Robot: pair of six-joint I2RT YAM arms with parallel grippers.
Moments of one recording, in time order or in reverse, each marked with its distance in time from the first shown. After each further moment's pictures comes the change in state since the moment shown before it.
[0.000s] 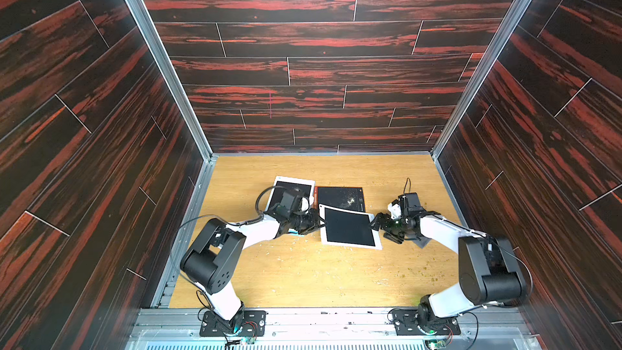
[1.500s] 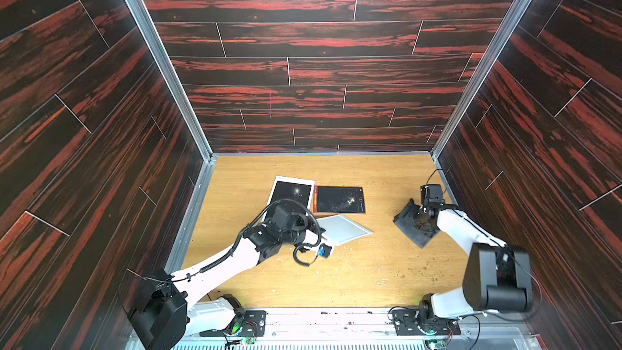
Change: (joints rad) left arm -0.193 -0.456 -0.171 -0.121 -0.267 2.267; right arm -0.184 -0.008 0.115 -0.114 0.414 0.066
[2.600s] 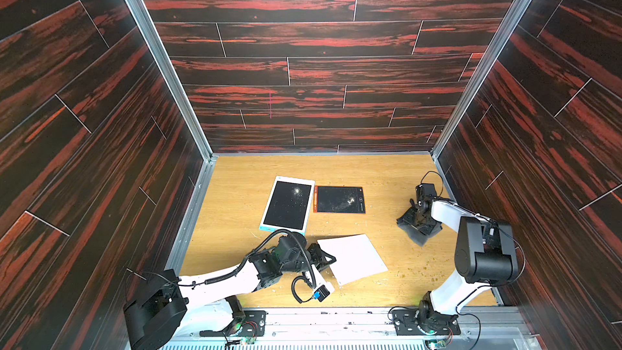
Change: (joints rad) left arm -0.225 -0.051 -0.275 0.335 0.007 0.212; right arm -0.021 0.193 0.077 -0.021 0.051 0.015
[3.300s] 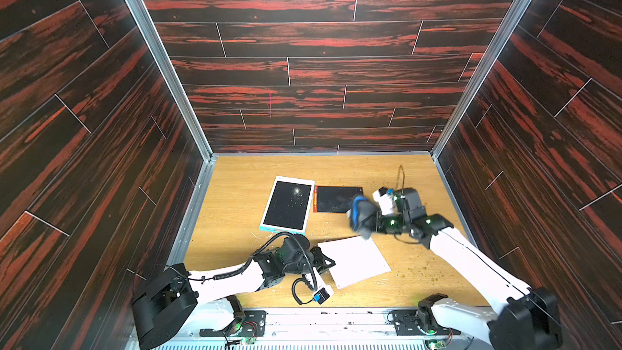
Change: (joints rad) left arm -0.009 0.065 -0.006 -0.001 -0.009 0.036; right arm 0.491 -0.545 -0.140 0.034 -0.599 -0.129
